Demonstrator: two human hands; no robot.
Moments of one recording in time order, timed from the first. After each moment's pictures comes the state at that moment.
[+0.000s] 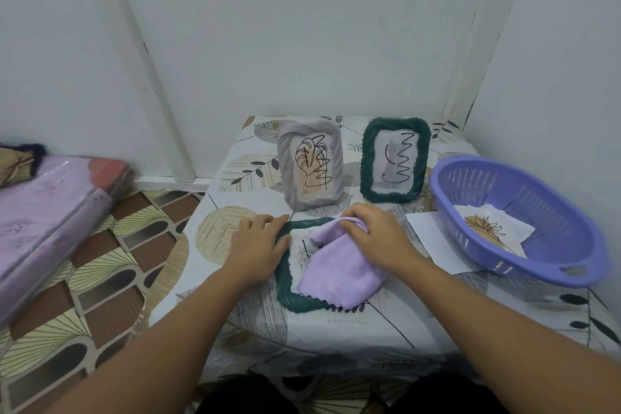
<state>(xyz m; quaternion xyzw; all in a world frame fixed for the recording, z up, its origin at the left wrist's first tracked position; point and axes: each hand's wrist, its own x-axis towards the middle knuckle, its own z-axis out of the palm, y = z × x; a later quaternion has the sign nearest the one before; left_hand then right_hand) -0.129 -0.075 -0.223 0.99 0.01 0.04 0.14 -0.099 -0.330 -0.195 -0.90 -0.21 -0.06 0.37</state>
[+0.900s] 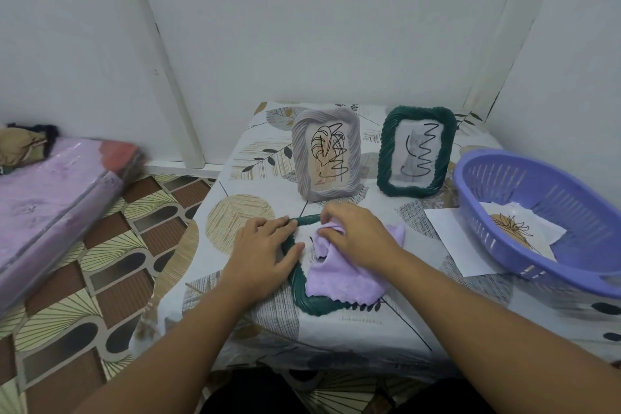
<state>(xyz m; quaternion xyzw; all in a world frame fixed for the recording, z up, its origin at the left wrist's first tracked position) -0.163 -0.063 -0.242 0.98 -0.05 0.13 0.16 -0.093 -0.277 -0.208 -0.91 -0.29 -0.04 0.30</state>
